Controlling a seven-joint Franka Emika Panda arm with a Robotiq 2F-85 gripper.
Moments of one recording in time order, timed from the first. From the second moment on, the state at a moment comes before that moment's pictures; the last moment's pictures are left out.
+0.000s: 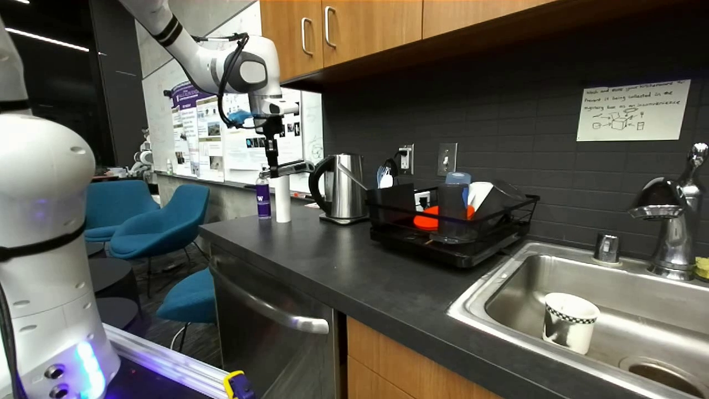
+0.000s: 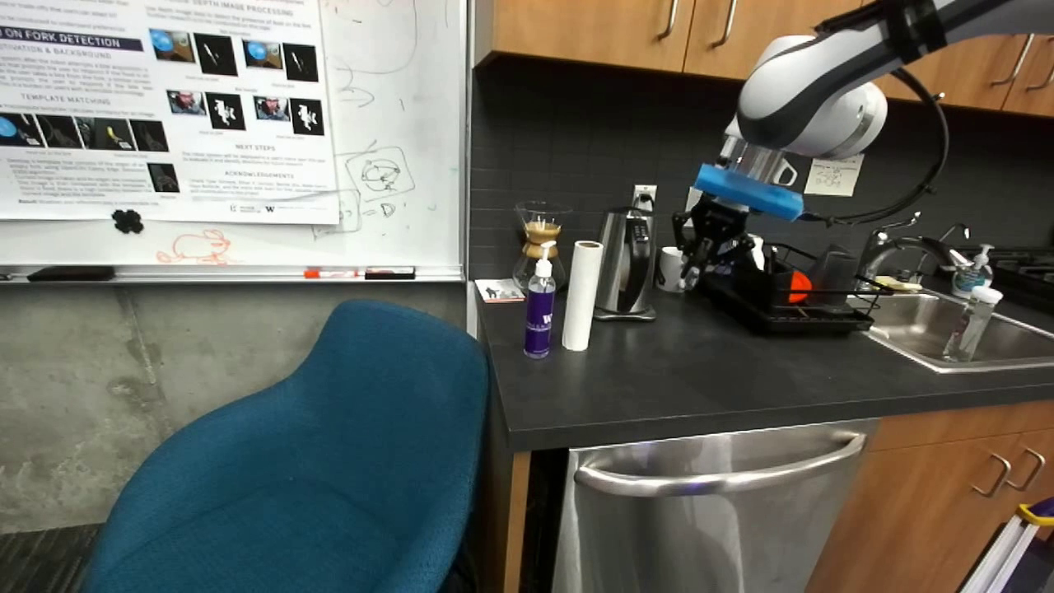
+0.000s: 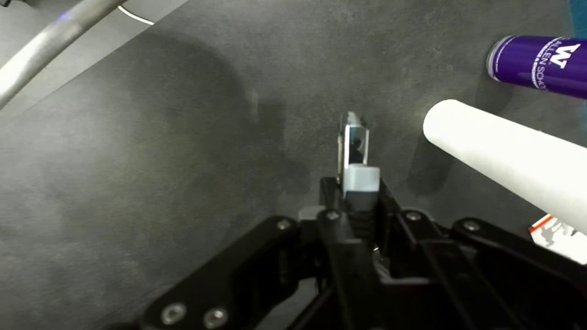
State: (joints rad) arm -0.09 -0.22 0.00 -2.35 0.14 2.33 0.75
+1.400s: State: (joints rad) arm -0.09 -0.21 -0.03 -2.36 0.15 2.33 0.75
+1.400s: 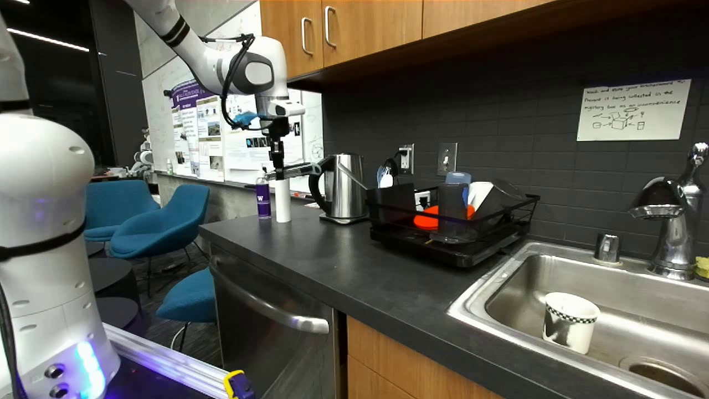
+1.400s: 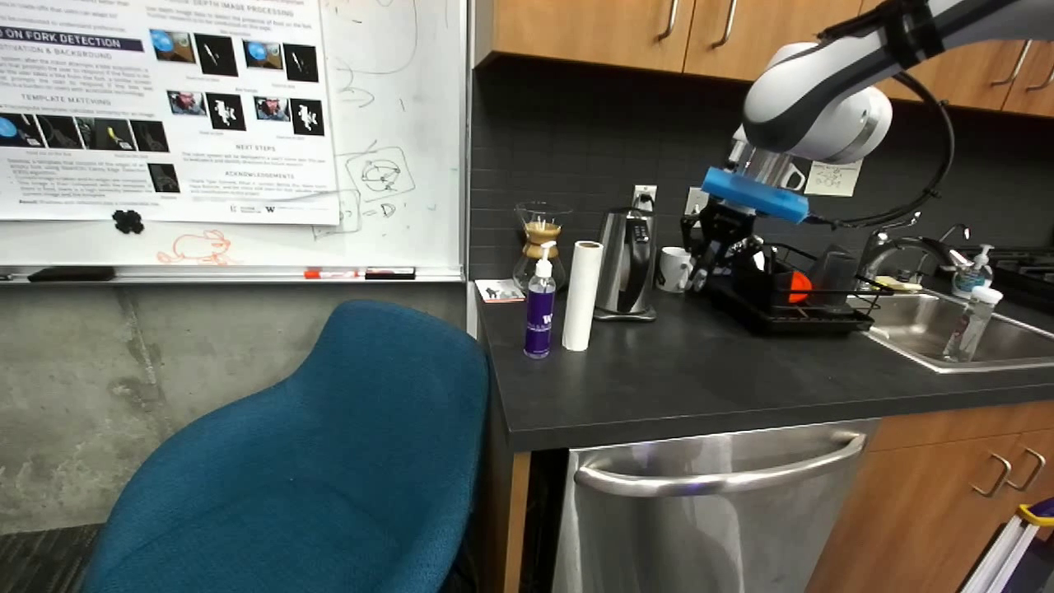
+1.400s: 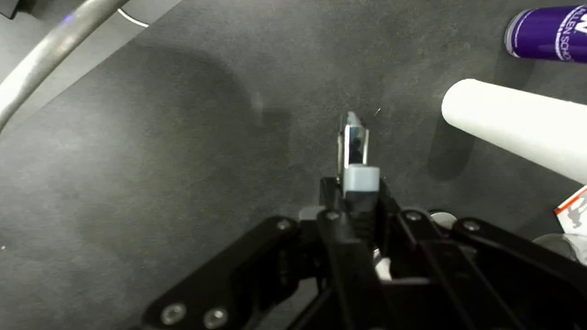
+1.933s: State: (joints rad) arm -0.14 -0.20 -0.13 -2.28 0.35 2.22 0.74
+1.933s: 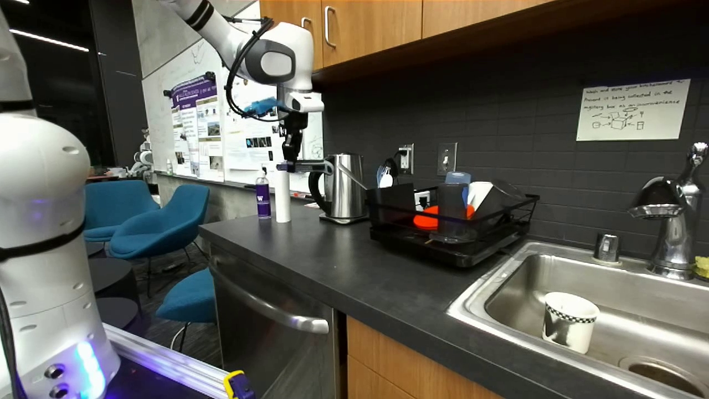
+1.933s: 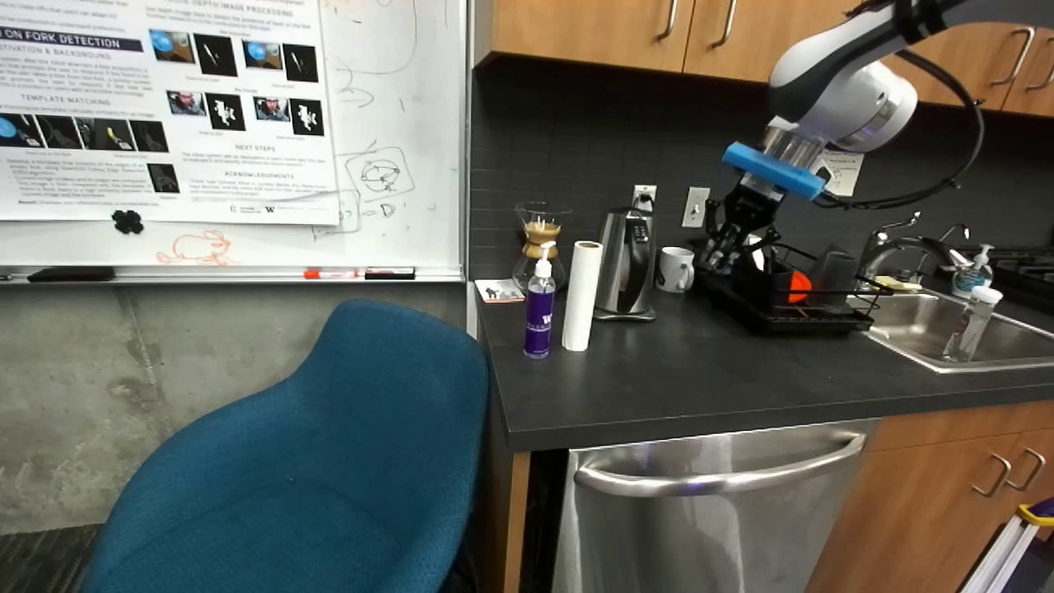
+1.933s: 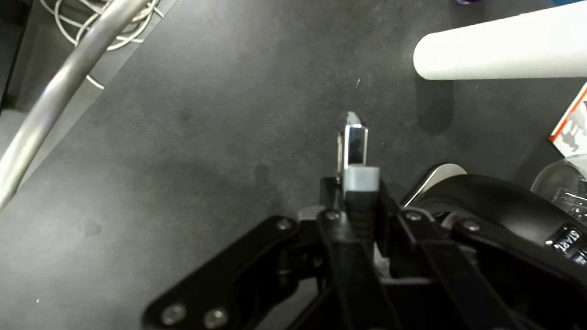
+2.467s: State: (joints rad) arm -0.17 -0.18 -0.22 -2.22 0.57 2.07 0.67
